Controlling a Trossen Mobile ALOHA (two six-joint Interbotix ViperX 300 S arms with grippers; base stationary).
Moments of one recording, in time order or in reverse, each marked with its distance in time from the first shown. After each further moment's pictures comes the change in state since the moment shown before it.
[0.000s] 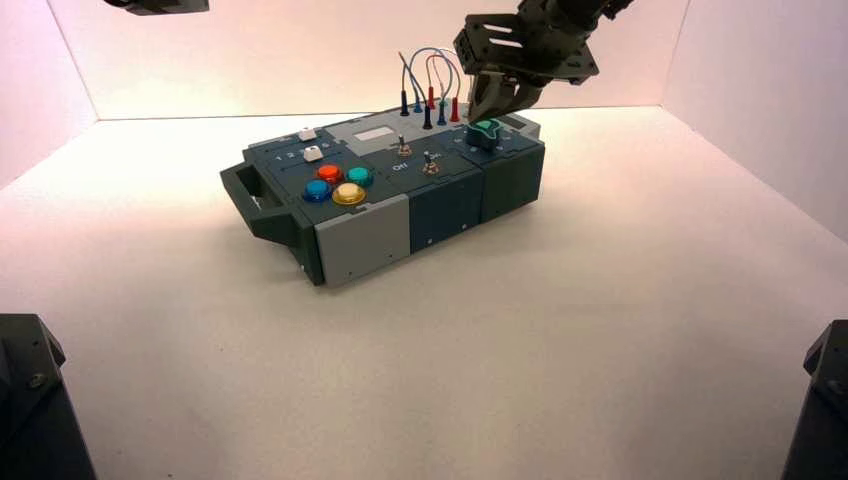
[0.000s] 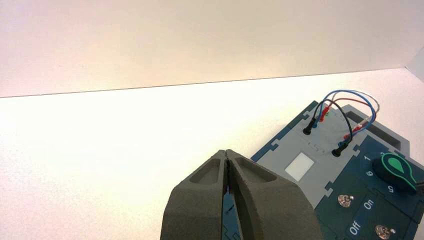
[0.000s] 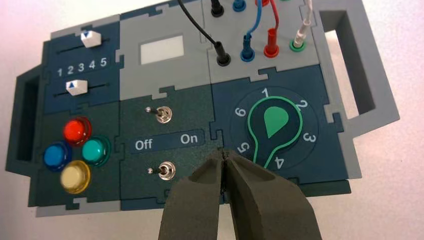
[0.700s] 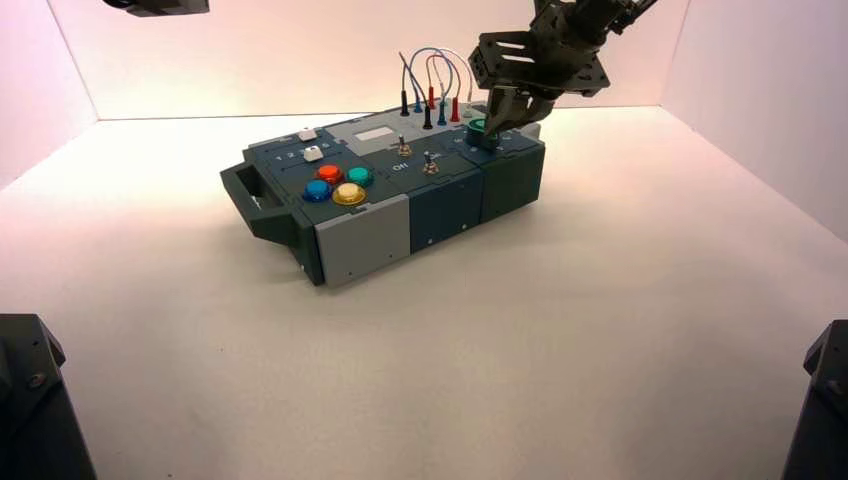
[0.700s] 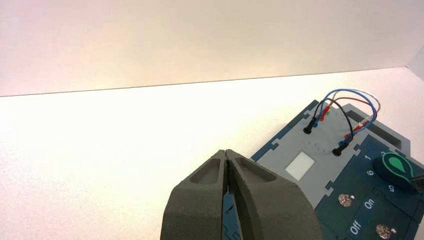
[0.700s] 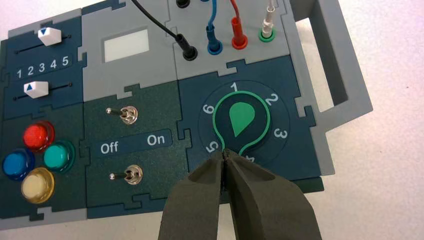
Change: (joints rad) left arm 0.000 0.002 0.000 0.000 0.002 0.000; right arm -0.052 0.048 -0.014 -0.017 0.000 0.000
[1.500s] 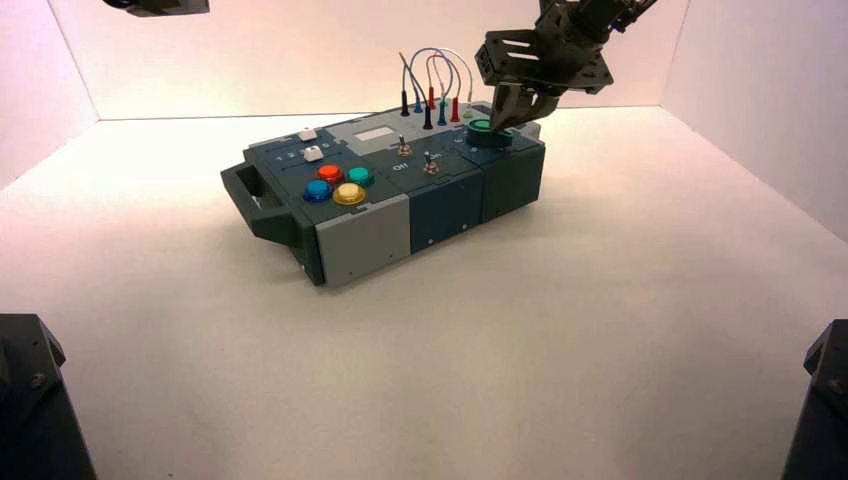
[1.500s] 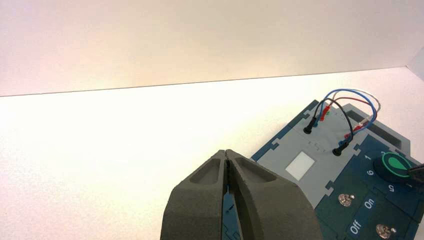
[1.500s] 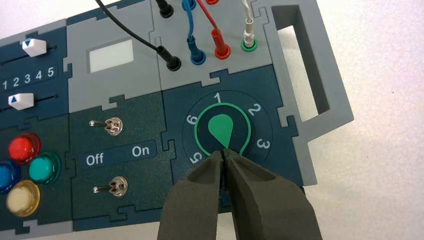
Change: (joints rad) left arm 0.000 0.000 -0.002 0.000 0.000 0.000; right arm -0.044 0.023 -0.026 -0.021 0.015 0.000
